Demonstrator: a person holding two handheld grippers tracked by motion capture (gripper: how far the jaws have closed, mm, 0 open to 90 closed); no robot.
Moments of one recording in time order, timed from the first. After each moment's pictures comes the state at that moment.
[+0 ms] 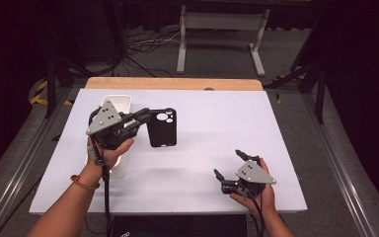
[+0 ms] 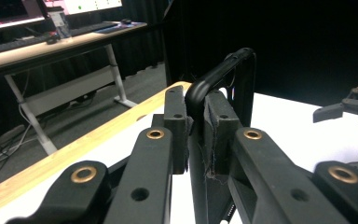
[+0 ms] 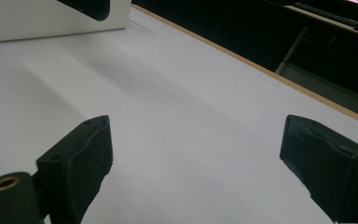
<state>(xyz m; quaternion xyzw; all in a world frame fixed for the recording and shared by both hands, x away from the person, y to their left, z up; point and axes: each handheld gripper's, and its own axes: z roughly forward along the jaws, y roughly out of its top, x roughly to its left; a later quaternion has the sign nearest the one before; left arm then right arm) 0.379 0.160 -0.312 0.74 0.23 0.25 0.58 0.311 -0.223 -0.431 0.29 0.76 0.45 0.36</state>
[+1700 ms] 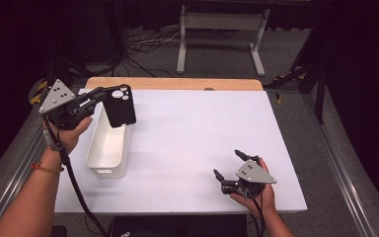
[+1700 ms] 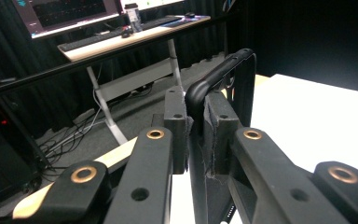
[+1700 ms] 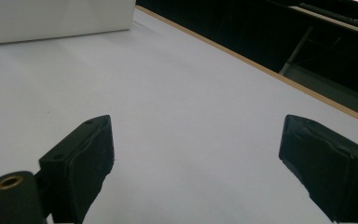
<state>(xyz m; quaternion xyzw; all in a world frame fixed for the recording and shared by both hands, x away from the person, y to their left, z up) 0.409 0.253 -0.292 0.72 0.30 0.33 0.54 0.311 -0.224 -0.430 0.29 0.76 0.46 0.35</state>
